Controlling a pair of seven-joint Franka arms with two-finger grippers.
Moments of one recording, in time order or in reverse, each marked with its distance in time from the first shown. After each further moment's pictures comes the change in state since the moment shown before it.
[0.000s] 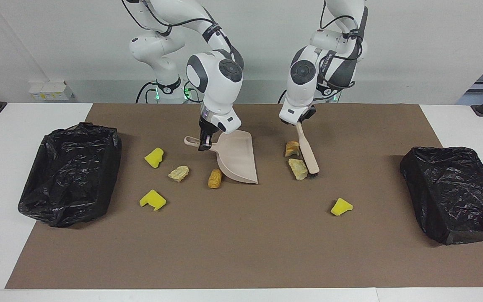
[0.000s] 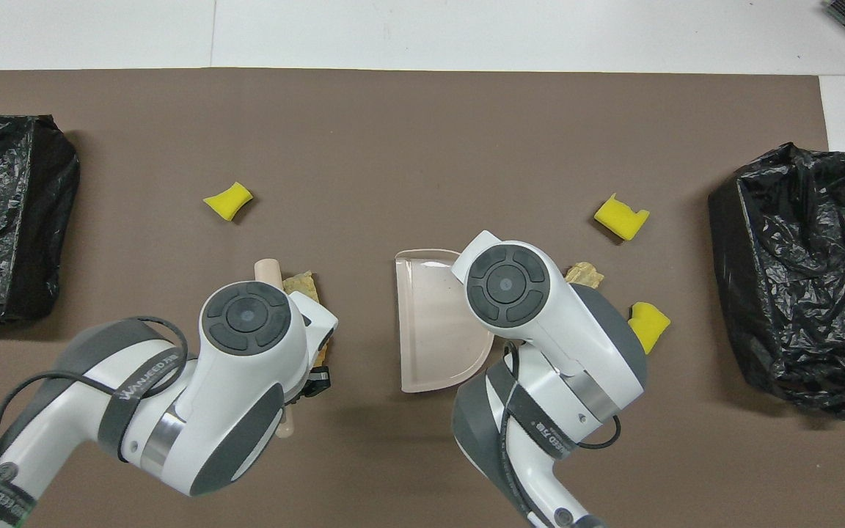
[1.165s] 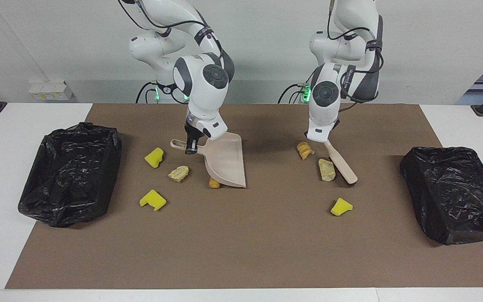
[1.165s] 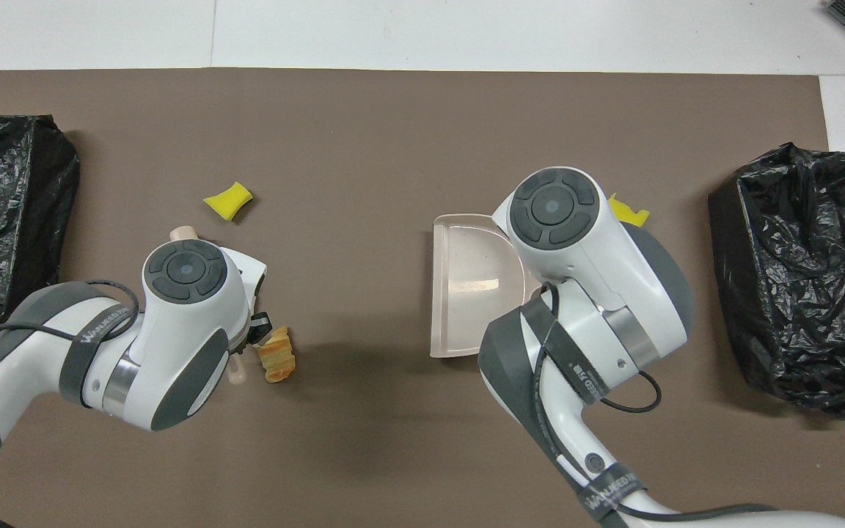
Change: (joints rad) left arm 0.152 0.098 -0.035 0.037 0.147 -0.077 -0.174; right arm -0.057 0.003 0.000 0.039 -0.065 -0.084 -0.100
